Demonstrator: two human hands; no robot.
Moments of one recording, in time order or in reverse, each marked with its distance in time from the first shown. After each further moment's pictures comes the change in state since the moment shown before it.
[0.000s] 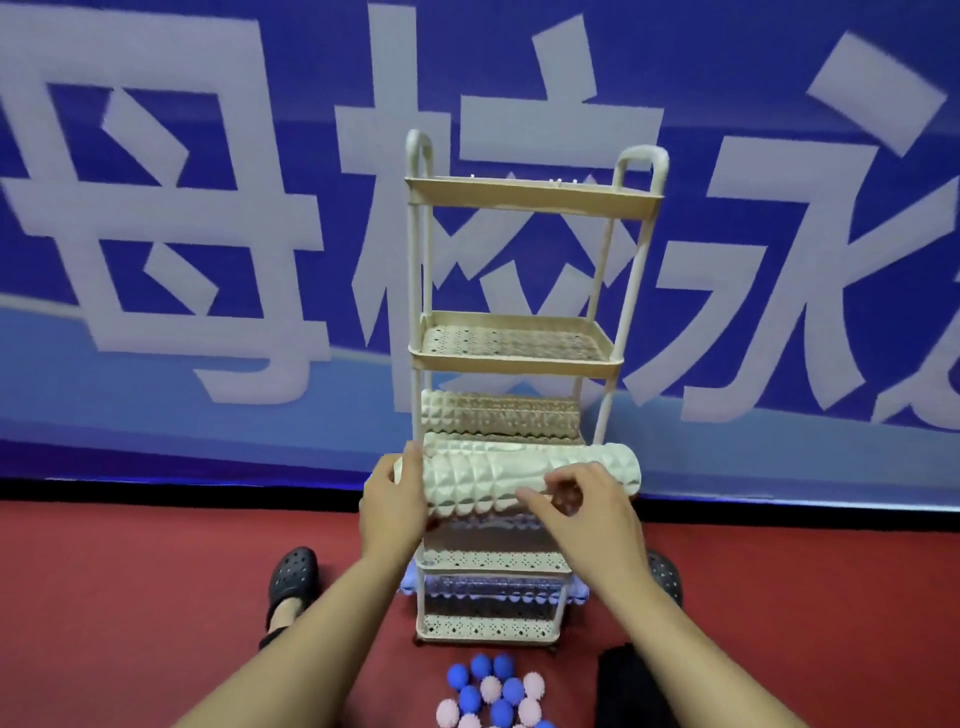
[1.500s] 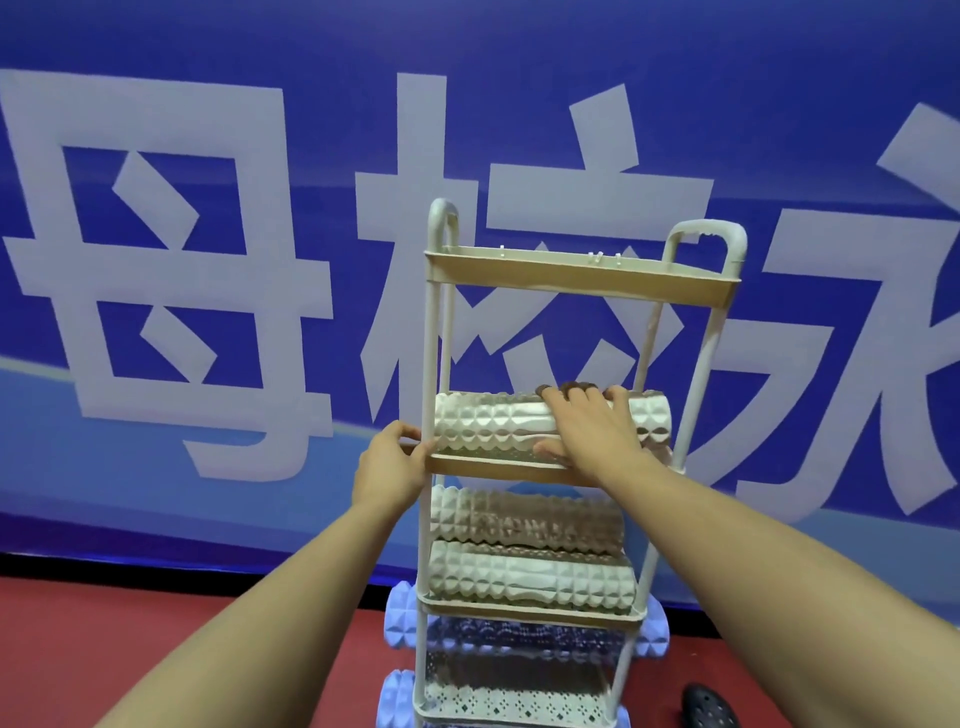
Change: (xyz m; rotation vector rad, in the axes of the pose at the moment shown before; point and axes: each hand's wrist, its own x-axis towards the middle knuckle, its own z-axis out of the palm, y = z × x) left_hand 0.188 0.072 0.034 0.334 -0.064 0.159; right_hand 0.269 -0.041 0.033 -0.891 -0.145 -0.402
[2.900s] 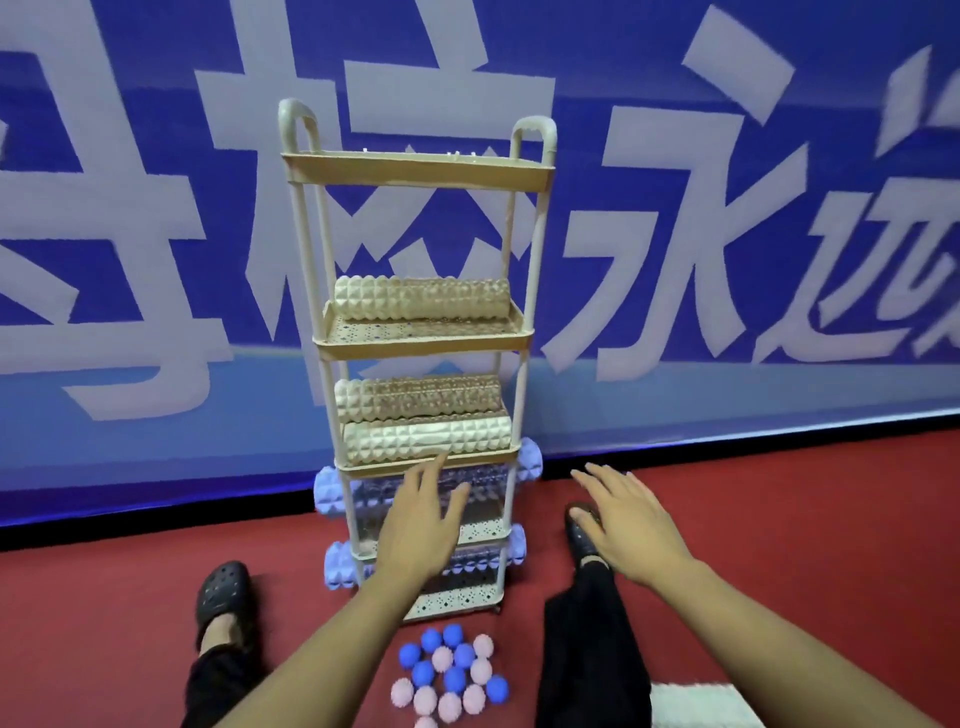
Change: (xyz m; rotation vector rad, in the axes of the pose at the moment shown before) left_hand -0.235 -0.039 0.085 0.217 -0.397 0.283; right_hand -0.341 0.060 0.051 0.255 -0.347 0.257
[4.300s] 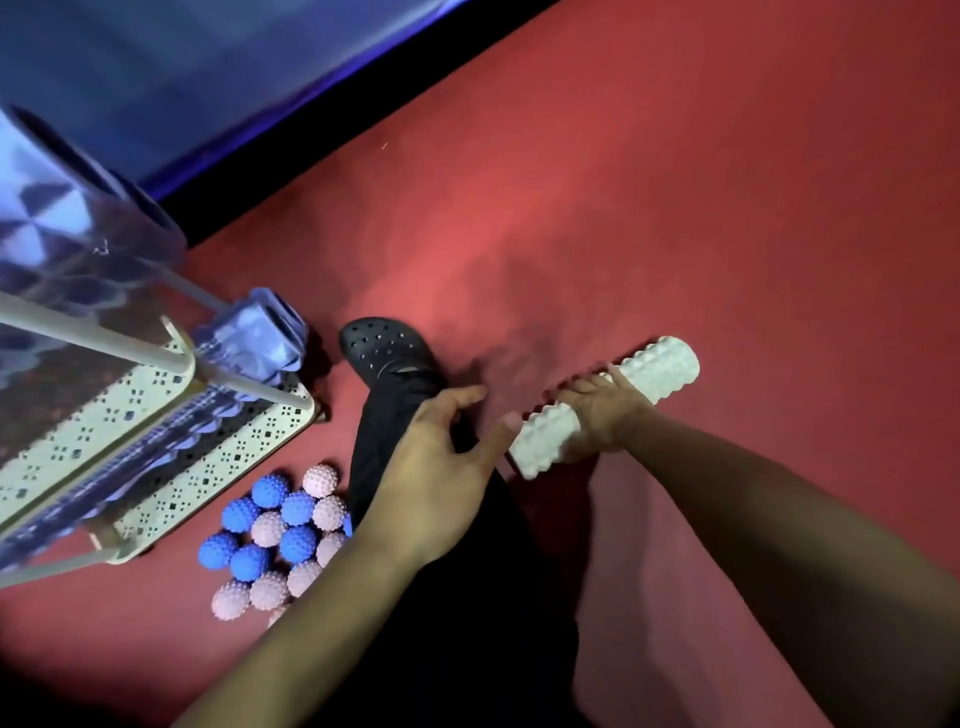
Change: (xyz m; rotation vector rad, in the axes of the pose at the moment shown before) left_hand 0.023 -0.002 0.410 -0.180 -0.844 -0.273; right_hand -0.046 0.279 0.474 0.113 -0.826 0.266
